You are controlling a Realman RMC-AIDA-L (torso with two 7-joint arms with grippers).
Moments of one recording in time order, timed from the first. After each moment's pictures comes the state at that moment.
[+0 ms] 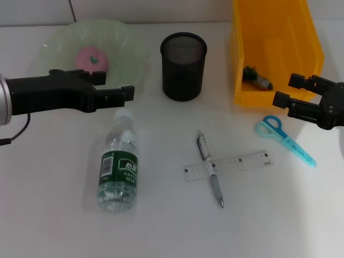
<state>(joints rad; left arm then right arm) -0.10 -2.07 1.31 1.61 1.90 1.30 -2.28 0.18 2.08 -0.96 -0.93 -1.54 -1.48 1.52</state>
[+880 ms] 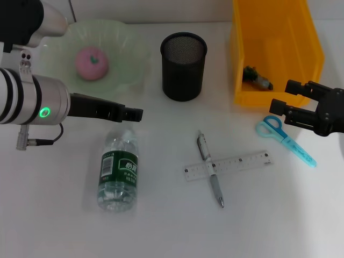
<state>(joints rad) -0.29 -2.08 1.56 1.55 2.45 1.18 -2.88 0.19 2.08 -0.96 -0.90 -1.55 -1.48 1.47</state>
